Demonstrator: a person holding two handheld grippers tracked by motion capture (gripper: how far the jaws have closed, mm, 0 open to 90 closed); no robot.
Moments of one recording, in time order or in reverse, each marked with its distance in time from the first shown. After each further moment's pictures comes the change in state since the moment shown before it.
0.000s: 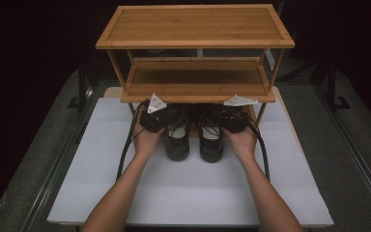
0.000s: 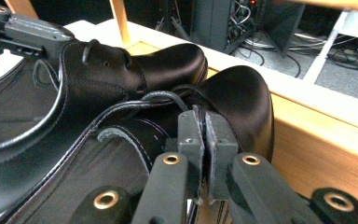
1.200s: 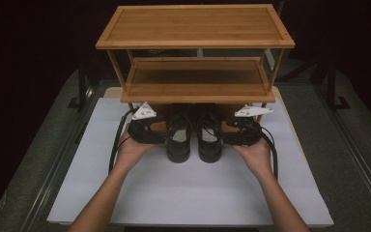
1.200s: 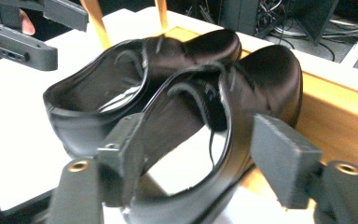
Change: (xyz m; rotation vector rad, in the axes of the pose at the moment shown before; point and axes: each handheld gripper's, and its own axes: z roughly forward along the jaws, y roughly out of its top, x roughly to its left) left arm -0.008 -0.010 -0.058 0.061 -0.188 -0.030; right arm 0.012 -0.014 -0.060 0.051 0.125 0.002
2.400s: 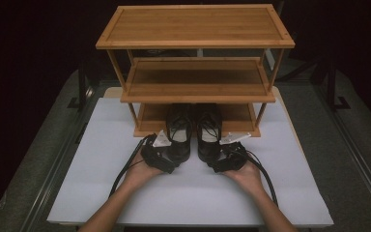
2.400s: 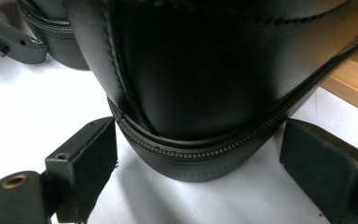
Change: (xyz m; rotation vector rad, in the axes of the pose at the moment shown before) left arm -0.026 -0.069 0.057 0.227 -0.012 0.092; right arm 0.016 -0.076 0.056 0.202 0.028 -0.031
